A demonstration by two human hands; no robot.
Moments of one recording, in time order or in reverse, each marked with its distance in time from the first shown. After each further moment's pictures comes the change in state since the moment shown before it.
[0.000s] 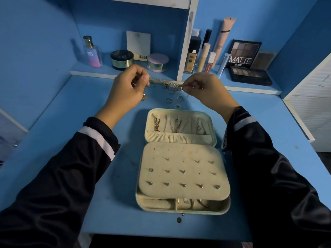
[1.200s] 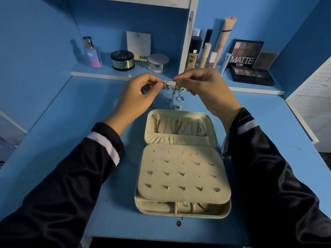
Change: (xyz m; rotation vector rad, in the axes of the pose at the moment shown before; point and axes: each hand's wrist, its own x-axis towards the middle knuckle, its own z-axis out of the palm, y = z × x) left_hand -0.007 0.013 0.018 -0.051 -0.064 -0.056; right_hand -0.005 -0.030 0.004 0.509 -0.005 0.020
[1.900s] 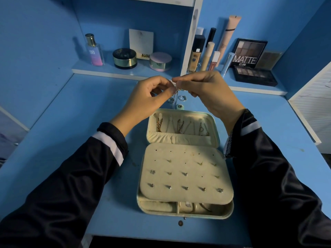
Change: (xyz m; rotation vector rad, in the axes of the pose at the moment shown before) left_hand -0.006 0.011 0.008 -0.130 -0.115 -0.031; right_hand -0.002 0.003 0.003 0.018 -0.039 0.029
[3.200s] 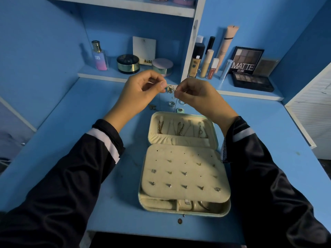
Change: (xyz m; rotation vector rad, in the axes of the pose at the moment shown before) left_hand 0.004 0.007 -0.022 -0.062 0.055 0.046; right_hand -0.009 -0.005 0.009 -0.347 -0.054 -0.008
